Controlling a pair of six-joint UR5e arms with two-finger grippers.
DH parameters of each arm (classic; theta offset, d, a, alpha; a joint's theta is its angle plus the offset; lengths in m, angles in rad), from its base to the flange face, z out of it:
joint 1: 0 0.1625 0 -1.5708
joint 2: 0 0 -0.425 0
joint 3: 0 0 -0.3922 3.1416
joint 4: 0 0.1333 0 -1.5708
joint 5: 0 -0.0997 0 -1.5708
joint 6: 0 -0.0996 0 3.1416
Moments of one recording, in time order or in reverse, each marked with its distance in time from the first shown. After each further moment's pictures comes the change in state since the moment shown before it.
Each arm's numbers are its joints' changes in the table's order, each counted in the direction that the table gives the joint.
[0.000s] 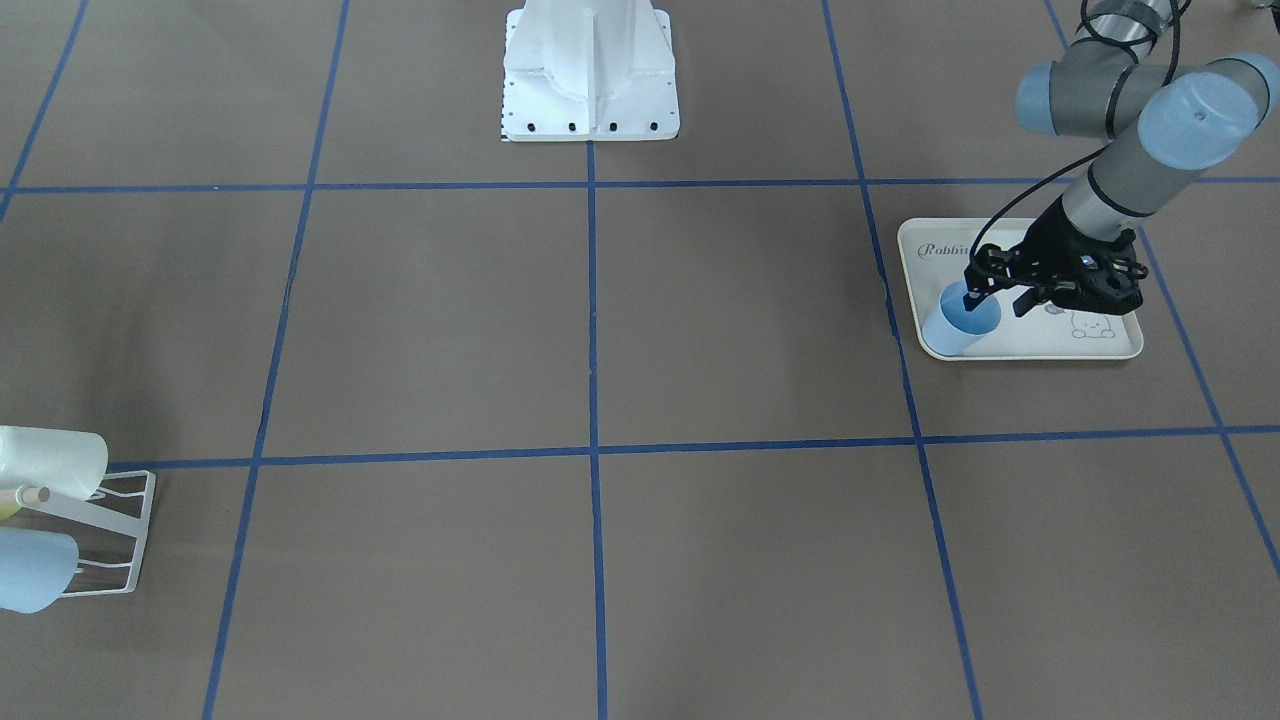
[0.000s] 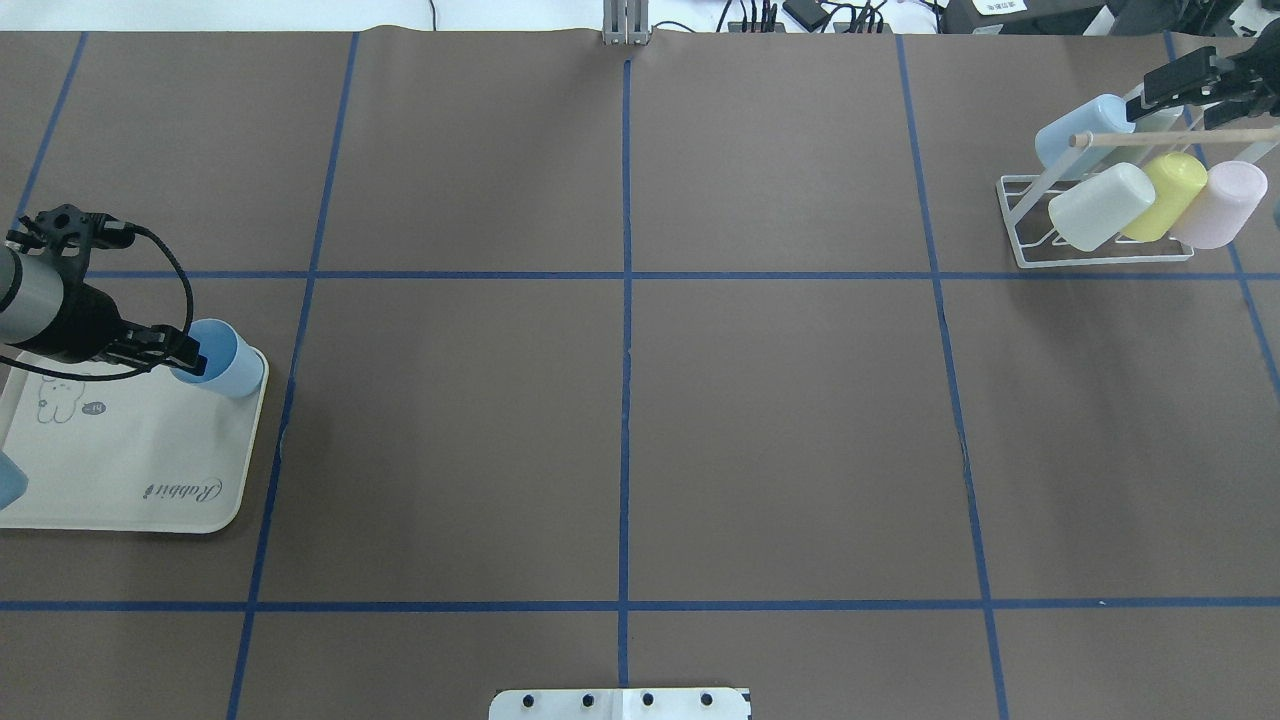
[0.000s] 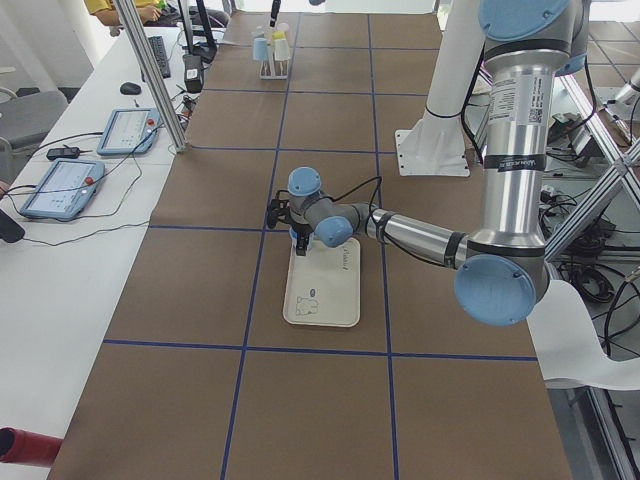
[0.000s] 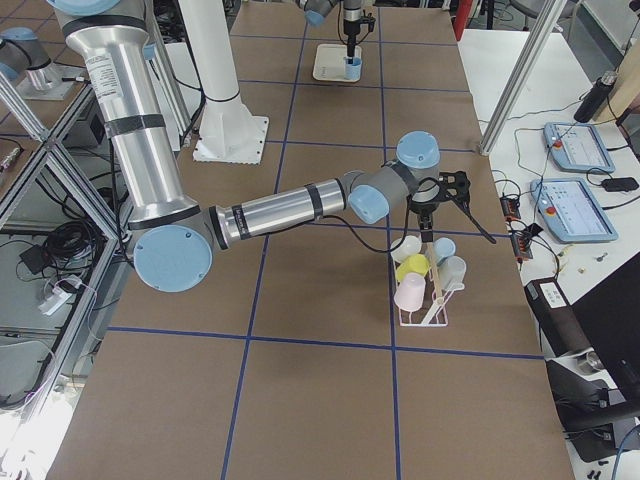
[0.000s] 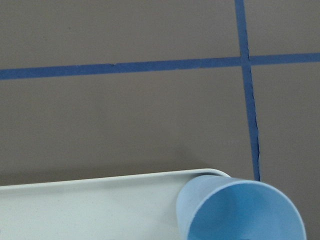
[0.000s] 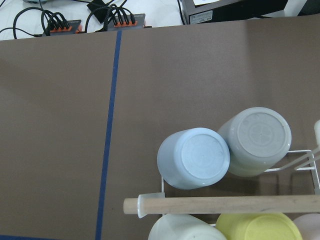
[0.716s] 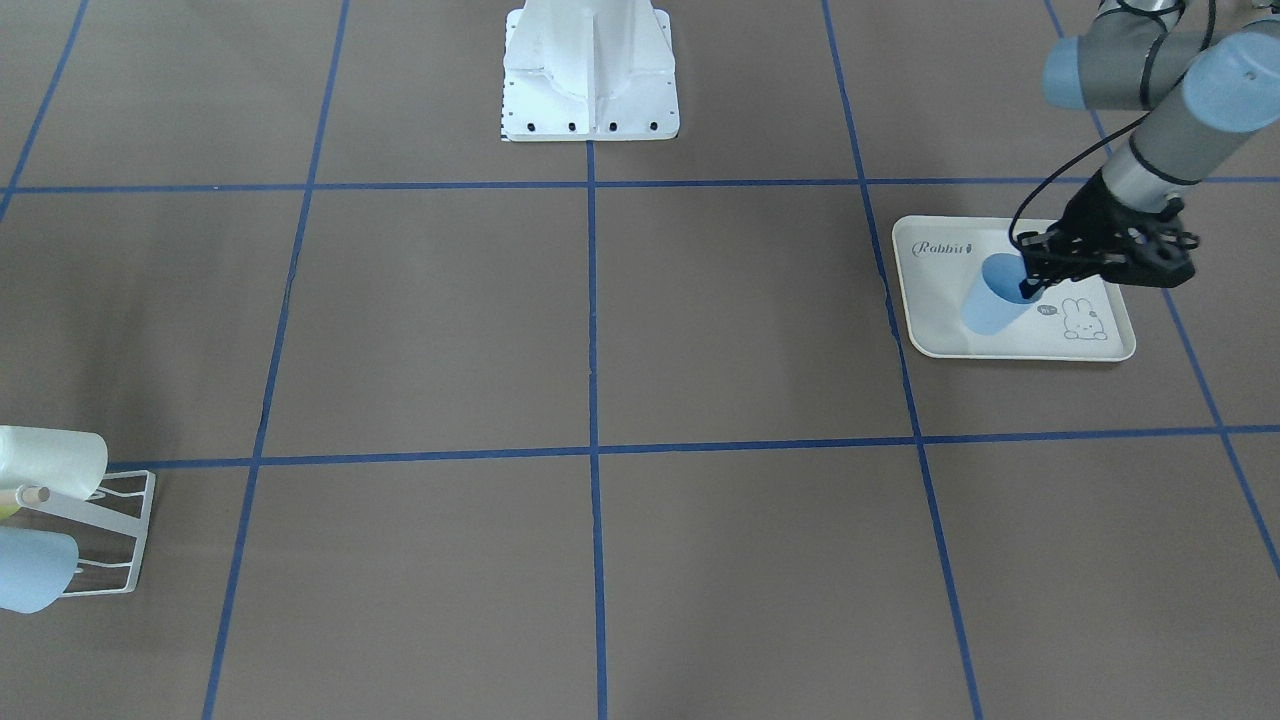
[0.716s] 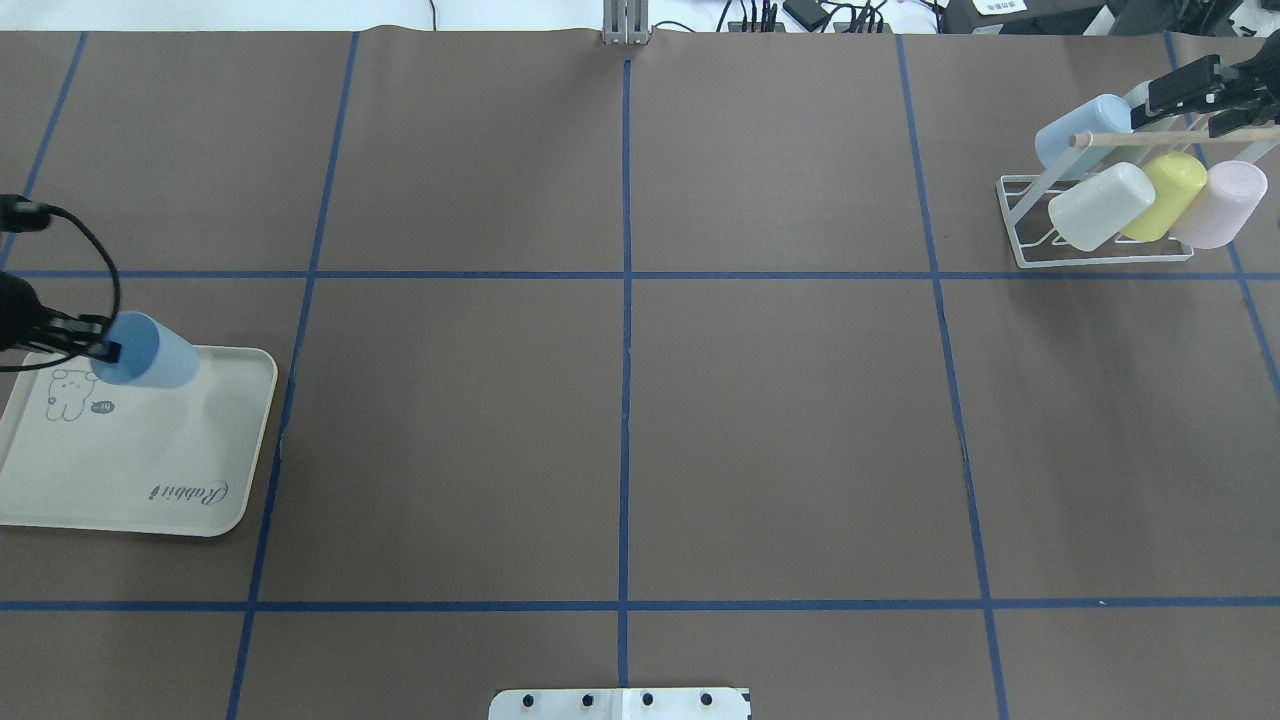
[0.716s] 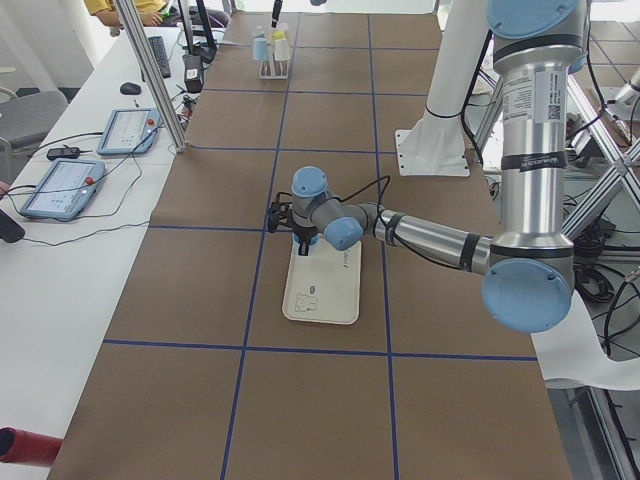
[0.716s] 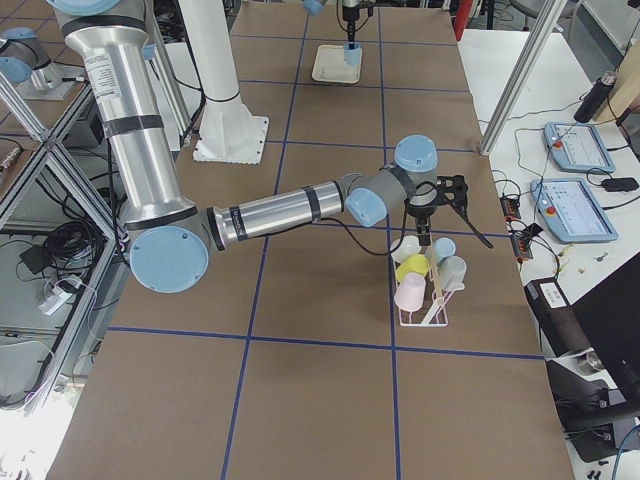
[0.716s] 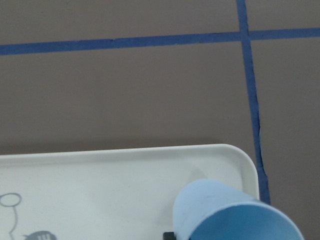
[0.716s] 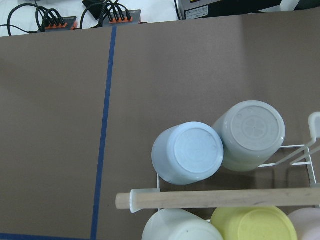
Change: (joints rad) left arm -0.149 -0.105 0.106 0.041 0.001 -0.048; right arm -0.001 0.010 -0.001 0.000 -0.002 -0.001
